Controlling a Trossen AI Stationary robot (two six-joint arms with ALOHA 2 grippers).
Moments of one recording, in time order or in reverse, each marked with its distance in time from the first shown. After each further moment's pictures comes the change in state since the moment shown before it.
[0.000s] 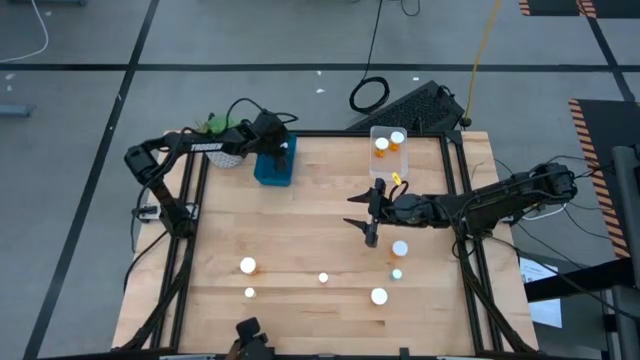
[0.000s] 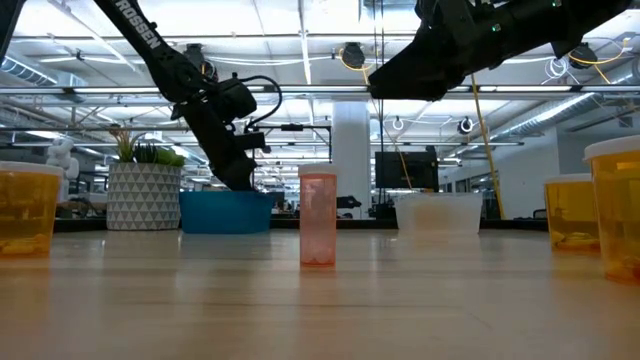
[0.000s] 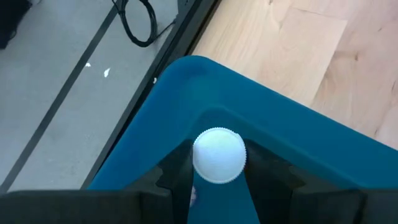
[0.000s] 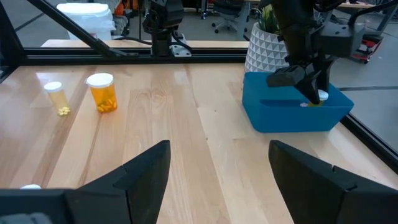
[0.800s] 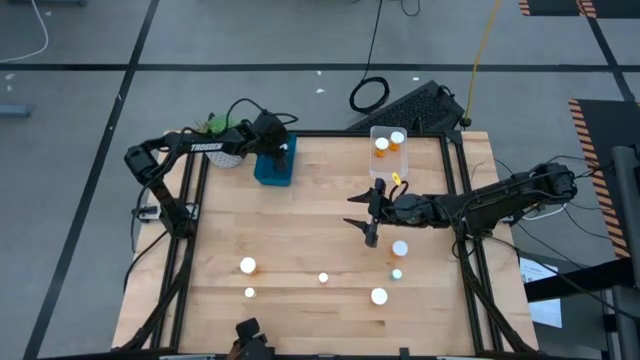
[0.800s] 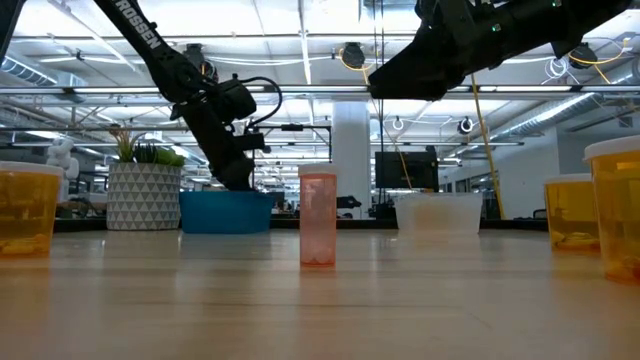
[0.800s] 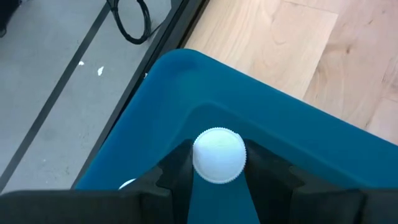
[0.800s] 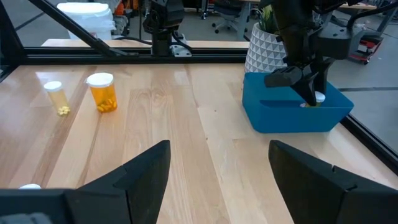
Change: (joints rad) left arm 0.000 0.000 -0.001 -0.018 0.012 0.005; right arm 0.000 0.000 0.000 0.001 -0.001 -0.005
